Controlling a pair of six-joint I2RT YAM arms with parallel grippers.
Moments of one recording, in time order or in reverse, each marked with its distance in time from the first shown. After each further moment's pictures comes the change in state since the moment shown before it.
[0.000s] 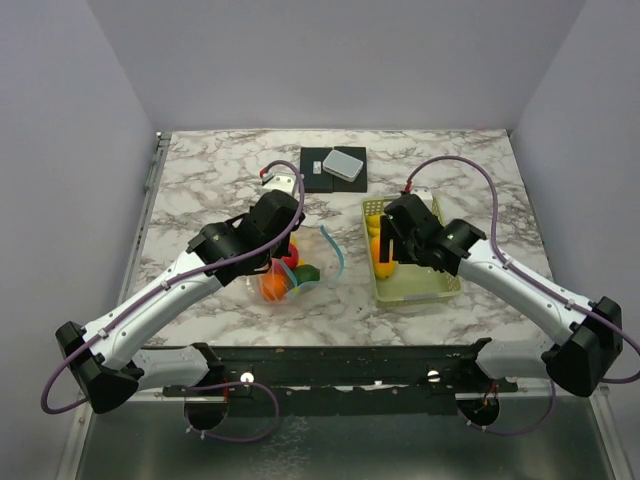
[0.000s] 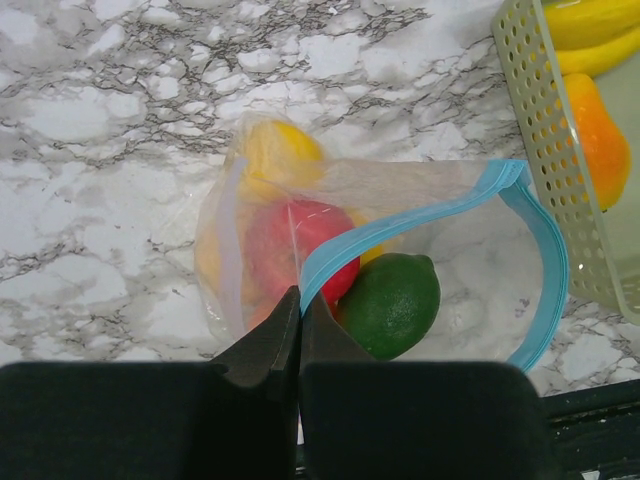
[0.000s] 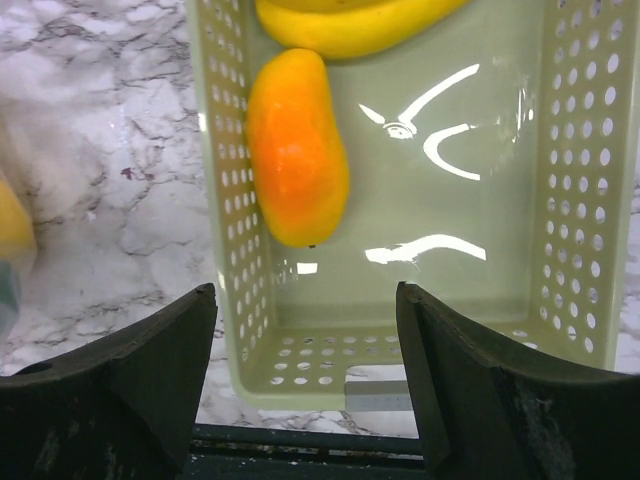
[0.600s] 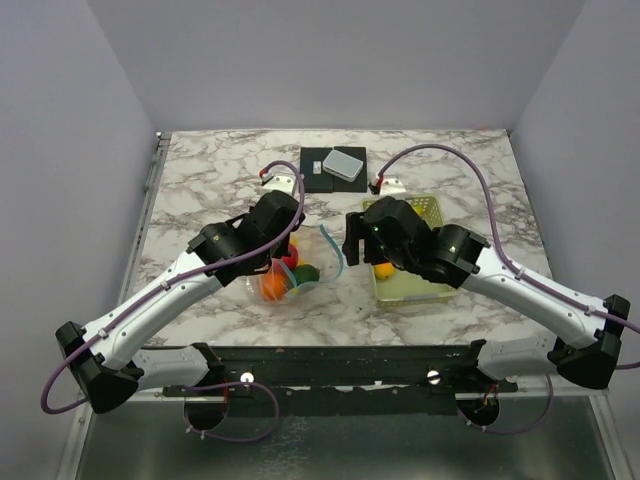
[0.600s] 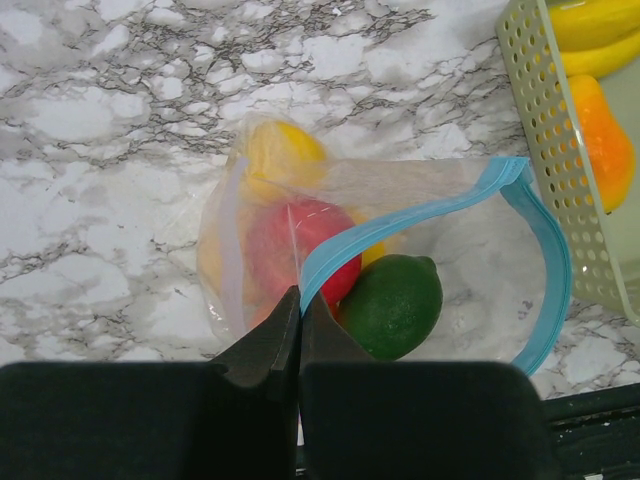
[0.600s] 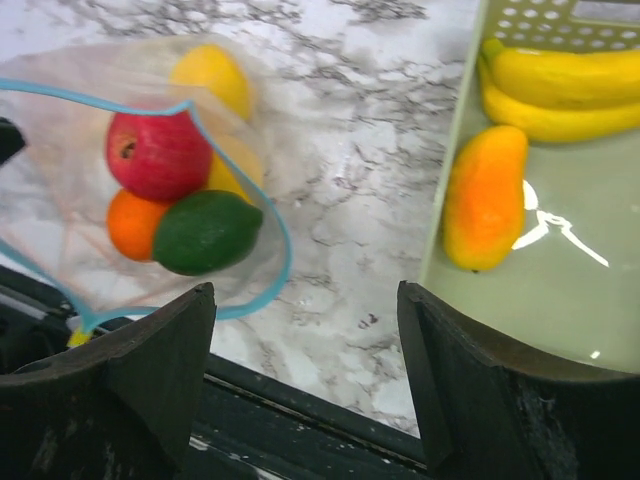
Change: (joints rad) left arm 0.000 0.000 -0.001 0.000 -0.007 0.000; right arm 0.259 0.000 0.210 0.060 0.000 0.010
